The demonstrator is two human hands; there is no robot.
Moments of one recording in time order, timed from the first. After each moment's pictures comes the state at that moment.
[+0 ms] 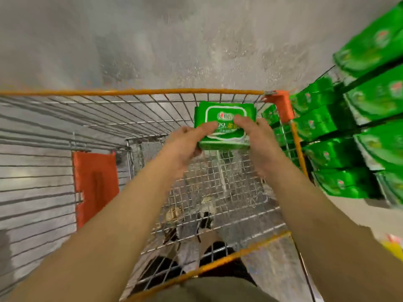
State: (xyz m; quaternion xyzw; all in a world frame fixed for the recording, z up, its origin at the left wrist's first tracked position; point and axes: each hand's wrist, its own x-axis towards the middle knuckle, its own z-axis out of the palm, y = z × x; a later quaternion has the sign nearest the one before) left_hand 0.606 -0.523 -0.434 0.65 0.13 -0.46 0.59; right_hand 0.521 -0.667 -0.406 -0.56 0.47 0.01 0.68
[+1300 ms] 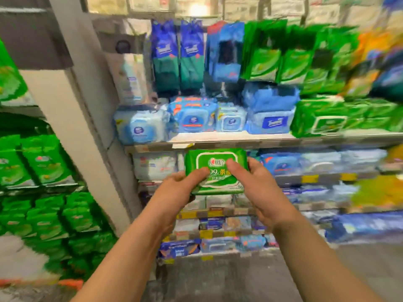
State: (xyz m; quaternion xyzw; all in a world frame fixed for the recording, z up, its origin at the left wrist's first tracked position) left_hand 0.036 -0.625 -0.109 0.46 -0.53 -0.63 0.34; right_hand -0.136 -0.578 -0.109 -0.41 0.59 -0.57 0.39
